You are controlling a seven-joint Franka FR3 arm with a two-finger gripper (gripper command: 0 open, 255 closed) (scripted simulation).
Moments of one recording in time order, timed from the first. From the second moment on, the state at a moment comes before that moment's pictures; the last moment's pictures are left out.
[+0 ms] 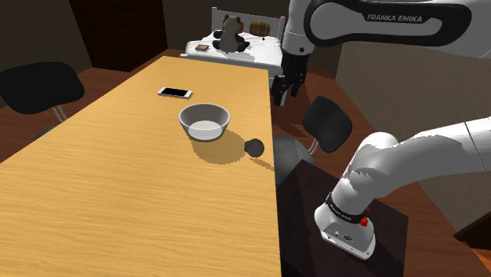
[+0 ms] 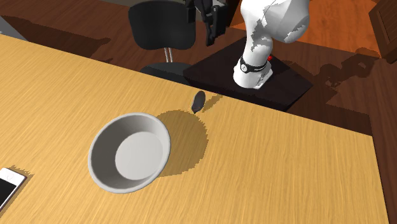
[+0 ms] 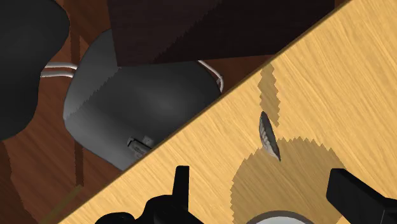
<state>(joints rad) 0.02 -0.76 0.04 -2.42 -0.06 1.67 0.17</state>
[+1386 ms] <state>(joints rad) 0.12 -0.60 -0.04 -2.85 0.10 2.36 0.05</state>
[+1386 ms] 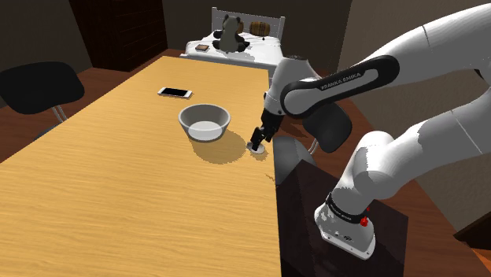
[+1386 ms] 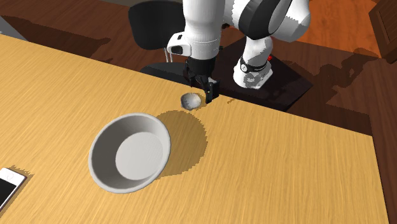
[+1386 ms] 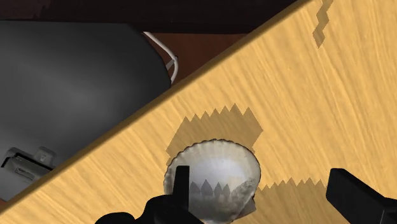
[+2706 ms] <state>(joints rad) 0.13 -0.56 -0.04 -2.86 0.11 2.41 0.05</state>
